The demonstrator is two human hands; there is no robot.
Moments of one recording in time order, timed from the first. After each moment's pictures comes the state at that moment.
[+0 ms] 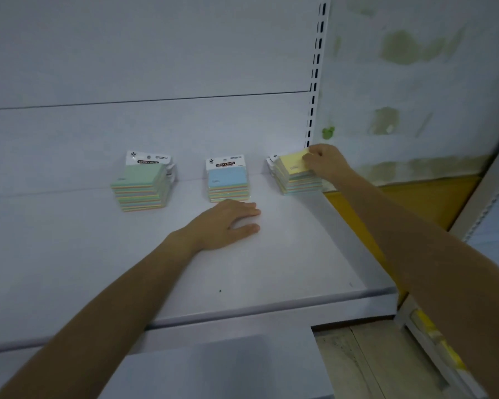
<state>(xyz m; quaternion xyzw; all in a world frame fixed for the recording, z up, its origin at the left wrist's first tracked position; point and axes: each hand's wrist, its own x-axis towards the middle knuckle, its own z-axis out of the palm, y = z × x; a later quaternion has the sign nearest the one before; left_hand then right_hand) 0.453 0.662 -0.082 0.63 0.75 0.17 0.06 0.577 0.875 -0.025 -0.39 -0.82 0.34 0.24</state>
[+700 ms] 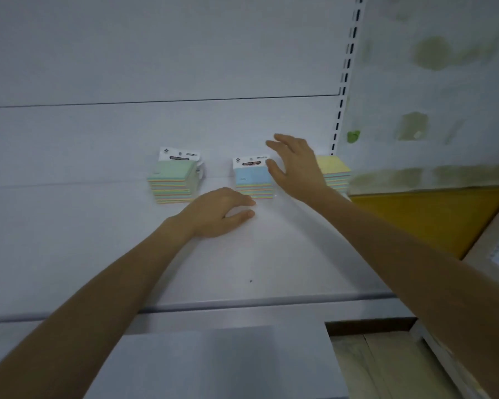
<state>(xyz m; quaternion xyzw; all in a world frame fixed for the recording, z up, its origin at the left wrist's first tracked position) 0.434 0.618 -0.053 0.62 0.77 0.13 -0.03 0.533 0.790 -0.032 -0.14 -0.92 0.07 0.36</state>
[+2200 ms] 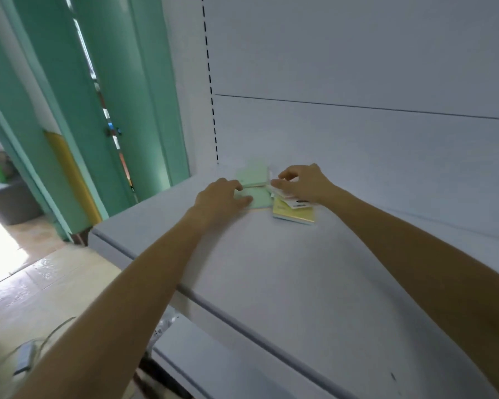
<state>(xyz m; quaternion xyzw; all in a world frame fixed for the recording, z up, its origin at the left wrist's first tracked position) -0.027 0.080 -0.061 0.12 0.98 0.17 -0.04 -0.024 0.277 -0.045 0.03 -0.96 0.25 0.07</state>
